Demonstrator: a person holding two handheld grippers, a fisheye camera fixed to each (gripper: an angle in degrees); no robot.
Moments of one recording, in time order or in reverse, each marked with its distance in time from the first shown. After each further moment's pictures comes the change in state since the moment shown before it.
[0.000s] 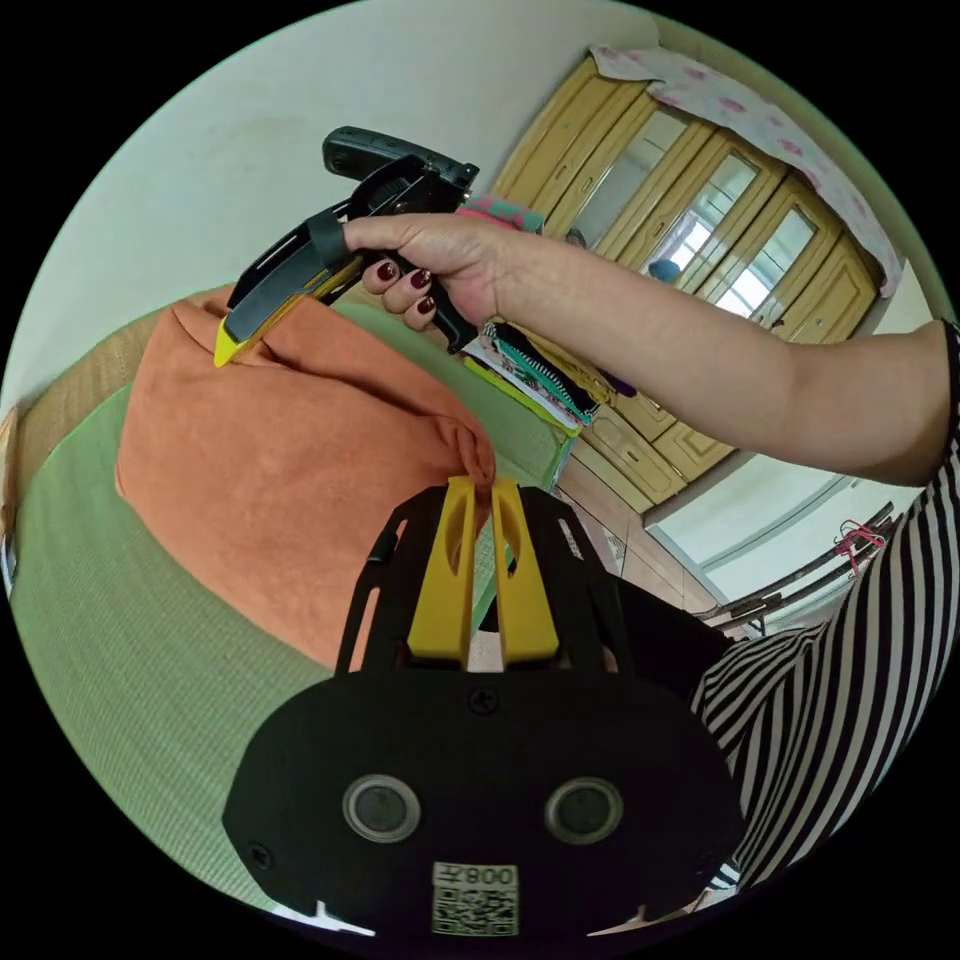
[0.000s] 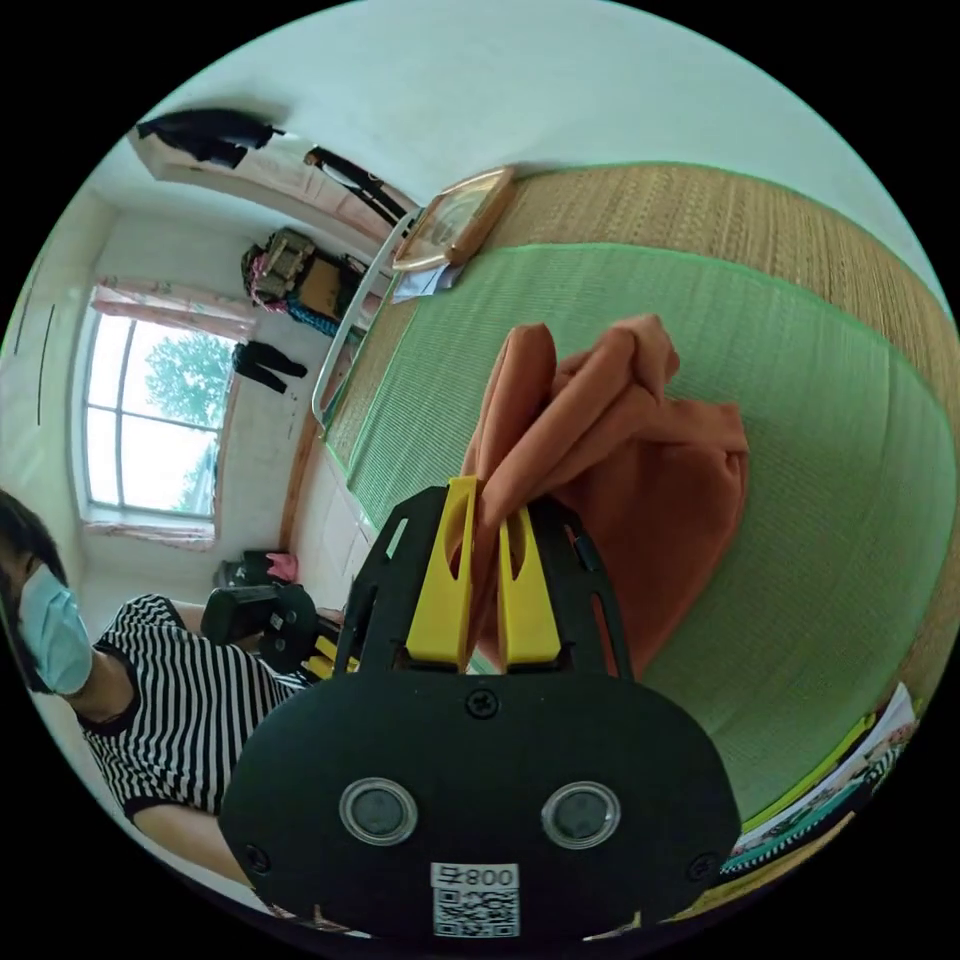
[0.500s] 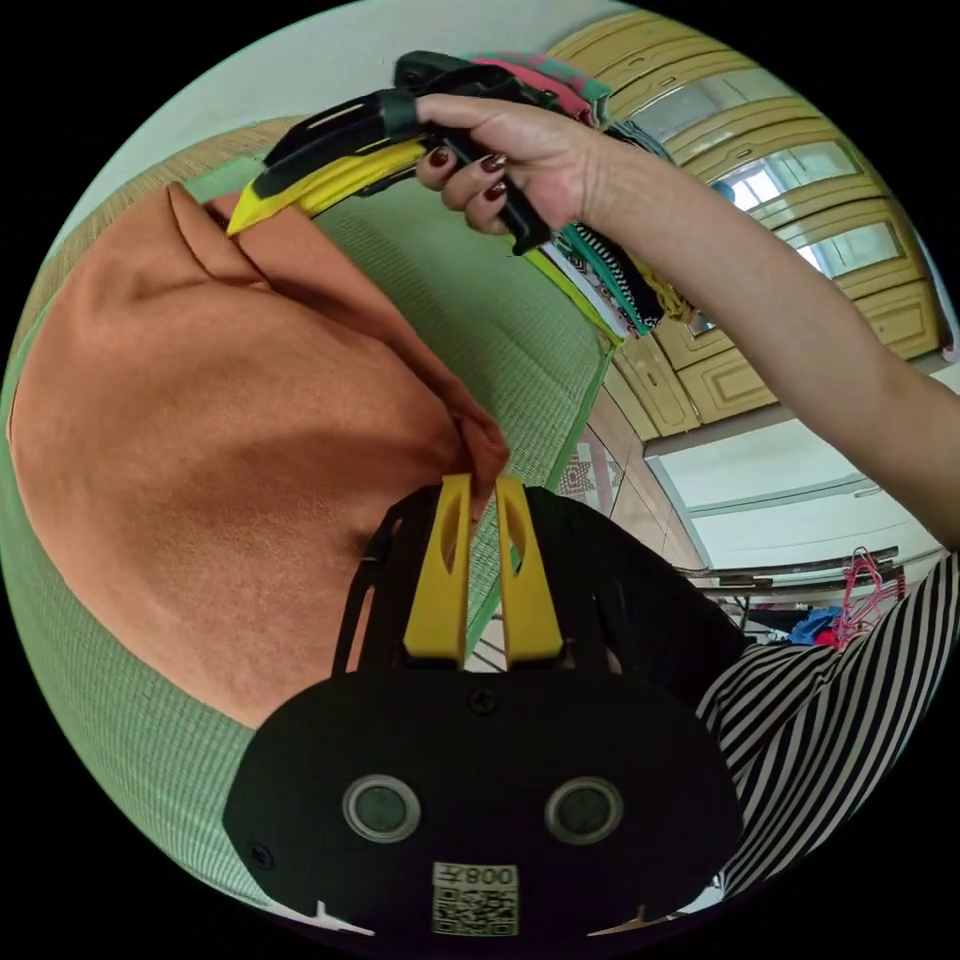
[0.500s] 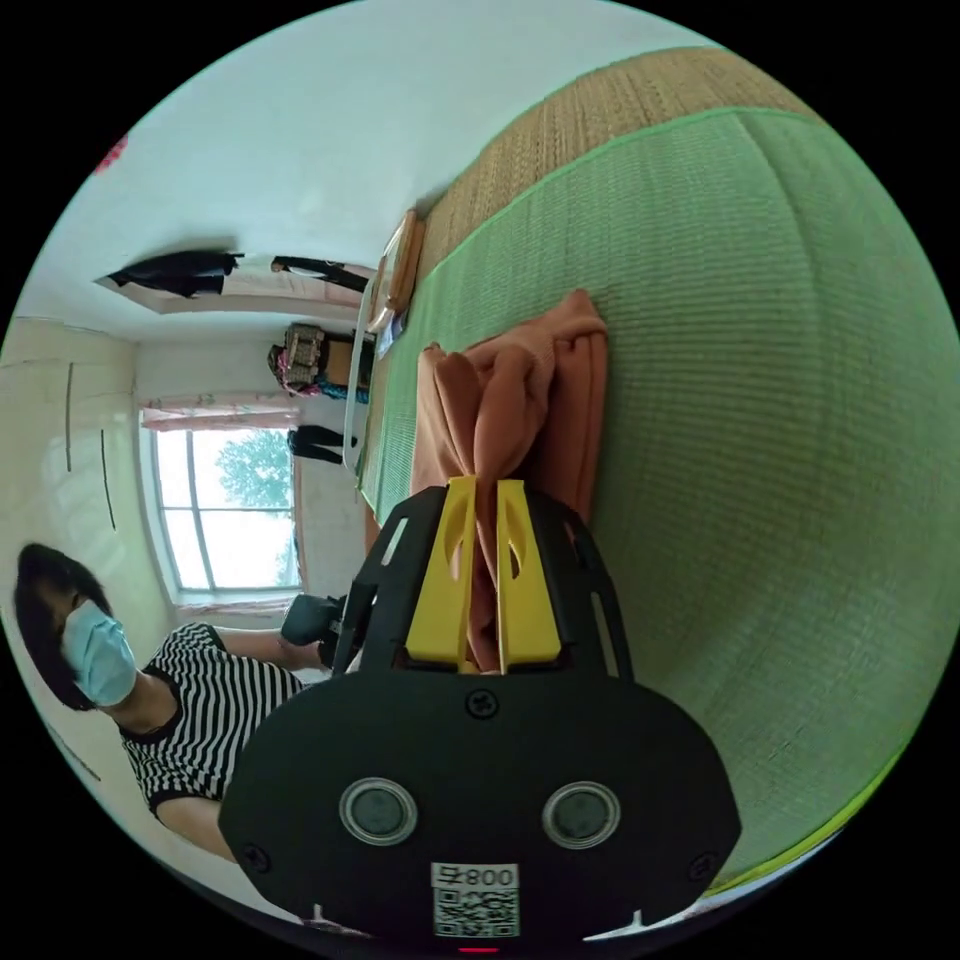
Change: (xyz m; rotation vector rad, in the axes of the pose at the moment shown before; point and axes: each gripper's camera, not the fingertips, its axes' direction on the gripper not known) left arm 0.028 -0.103 0.080 -0.348 0.059 -0.115; right arm 0.198 0.128 0.029 0.119 -0.251 0.221
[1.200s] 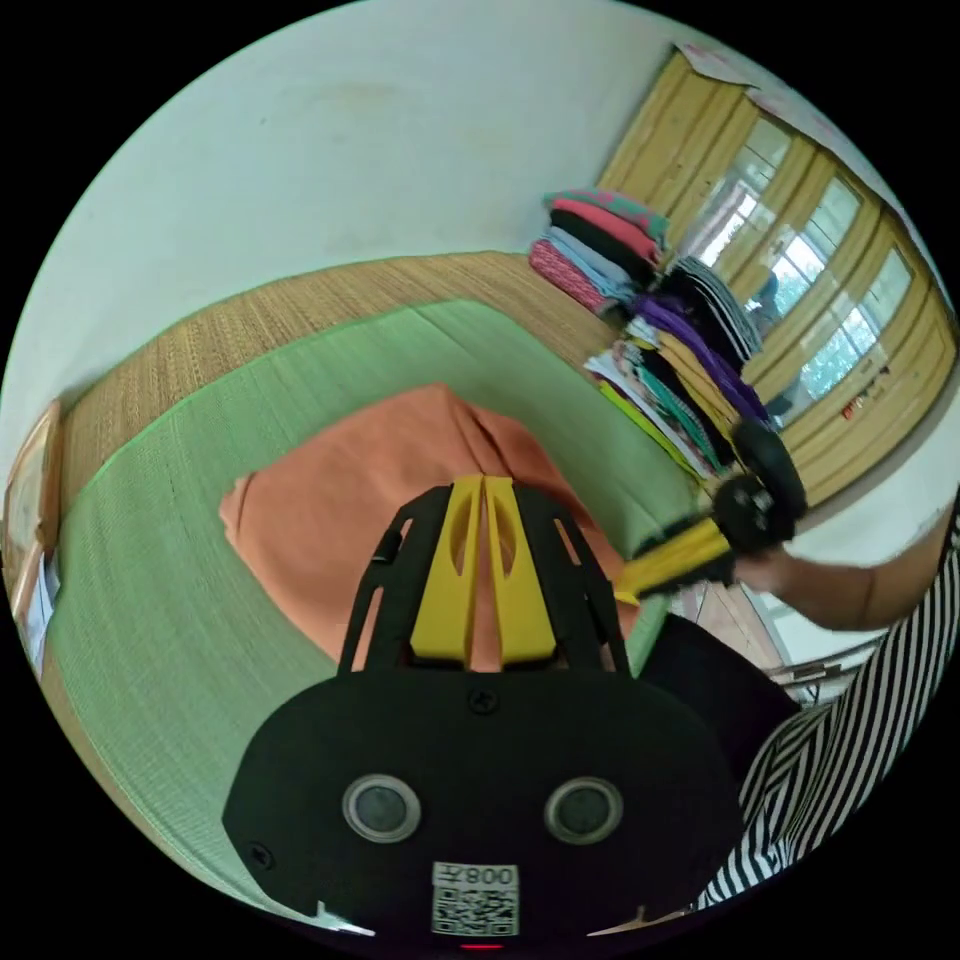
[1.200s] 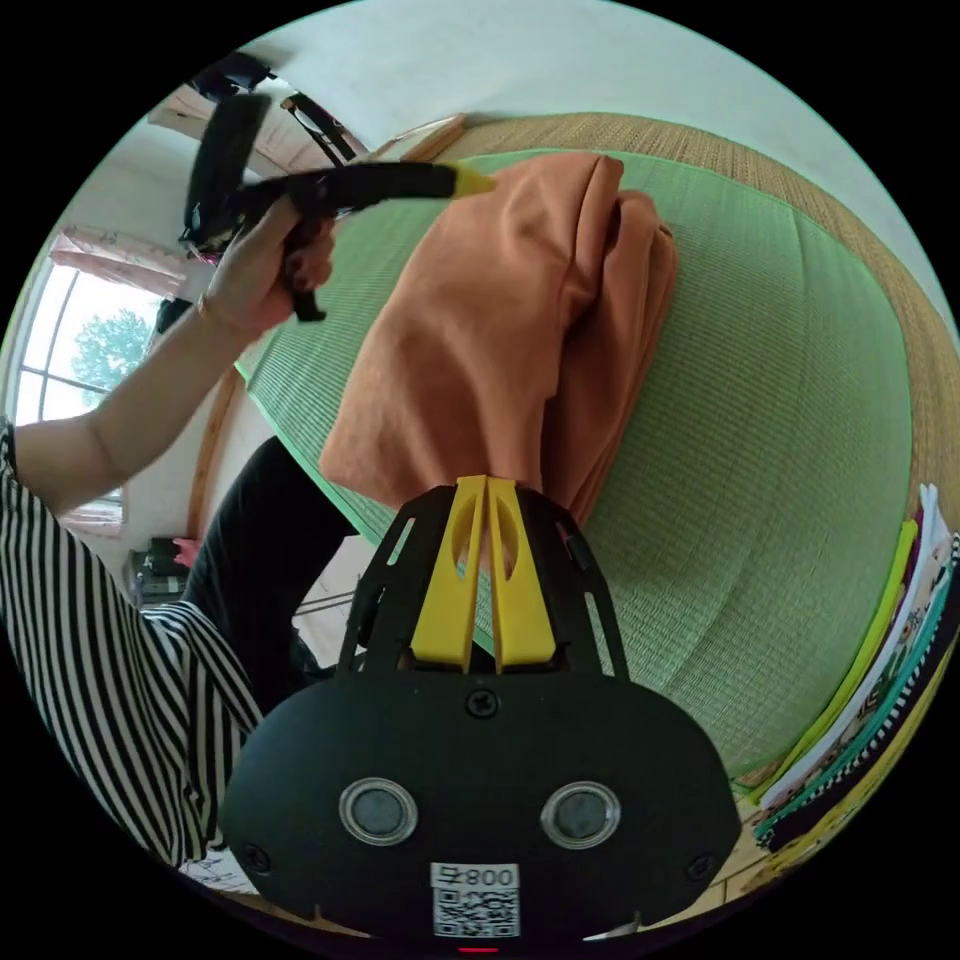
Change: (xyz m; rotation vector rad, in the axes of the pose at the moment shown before) left arm -0.009 -0.082 -0.164 0.339 -0.259 -0.059; right arm -0.187 0.228 0.168 -0.078 0.552 -0.266
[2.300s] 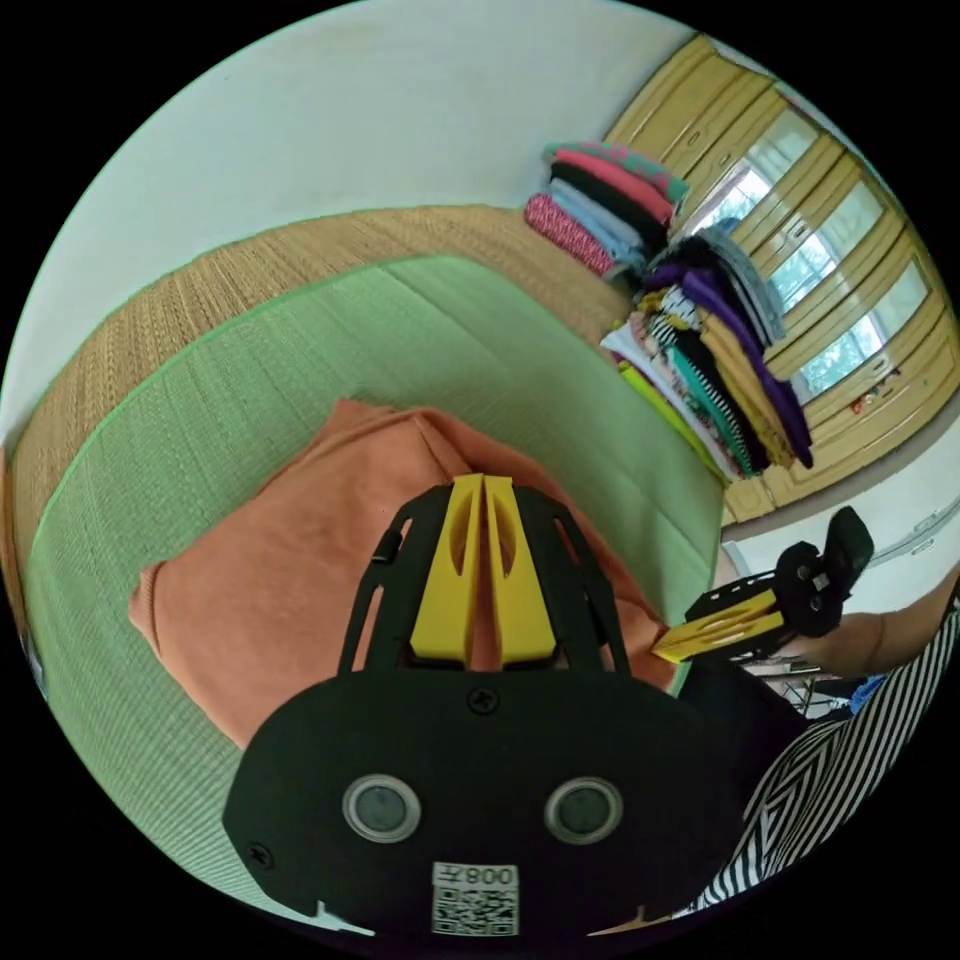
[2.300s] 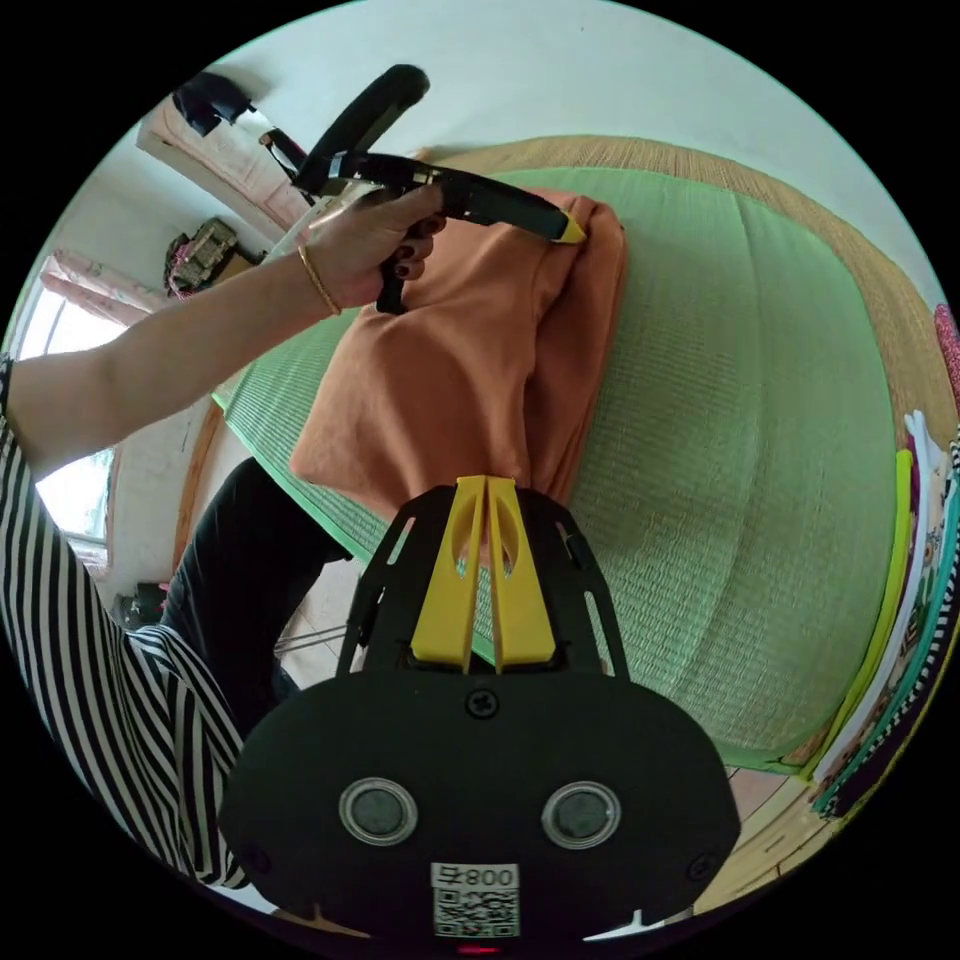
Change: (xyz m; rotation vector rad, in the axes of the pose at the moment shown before) left arm -0.035 -0.074 0.056 -0.162 0.040 0.034; right arm -0.122 0.061 0.006 0.111 0.011 0.088
